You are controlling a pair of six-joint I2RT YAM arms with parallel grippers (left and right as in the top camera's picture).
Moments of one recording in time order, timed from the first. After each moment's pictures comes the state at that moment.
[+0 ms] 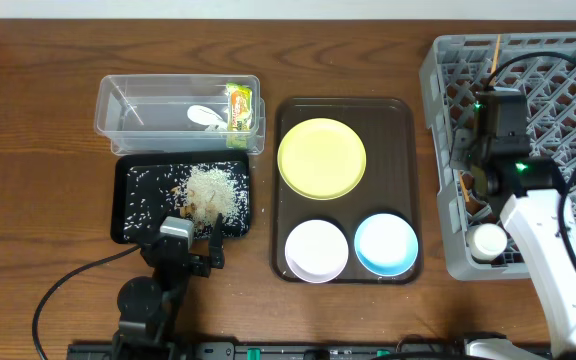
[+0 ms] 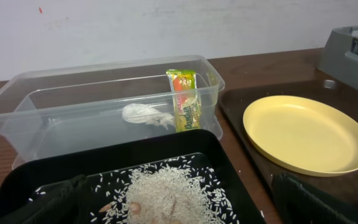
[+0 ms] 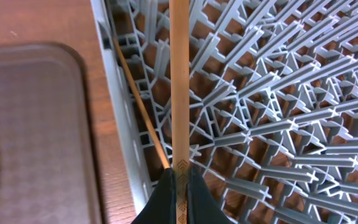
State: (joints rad) left arm -0.13 0.01 0.07 -0.24 0.08 0.01; right arm 0.08 1.39 1.07 -0.61 0.33 0.16
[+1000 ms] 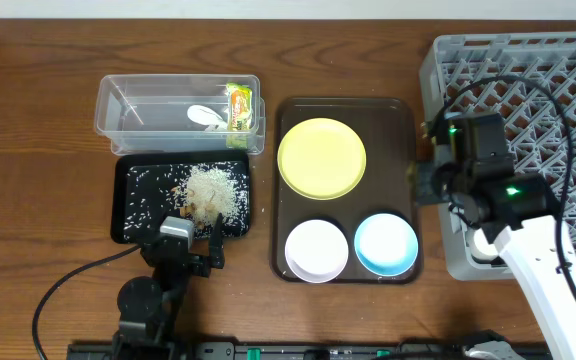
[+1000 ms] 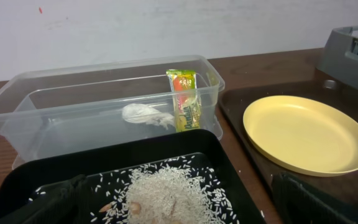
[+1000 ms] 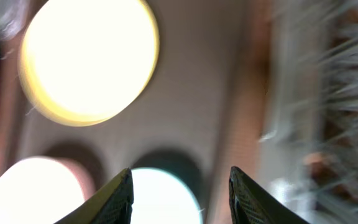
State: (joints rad) left arm -0.13 0.01 0.07 -0.24 0.08 0.01; right arm 0.25 1.26 1.06 -0.88 -0.10 0.15
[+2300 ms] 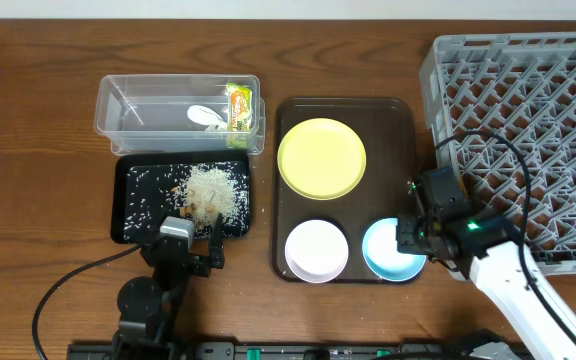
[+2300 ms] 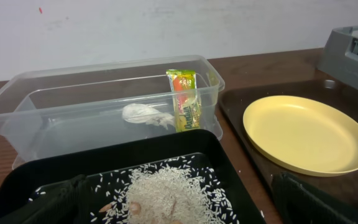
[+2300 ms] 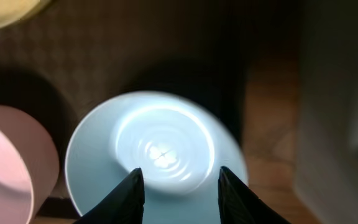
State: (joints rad) left arm -0.13 0.01 0.07 -0.24 0.08 0.01; right arm 0.36 1.19 0.76 -0.86 0.02 0.42
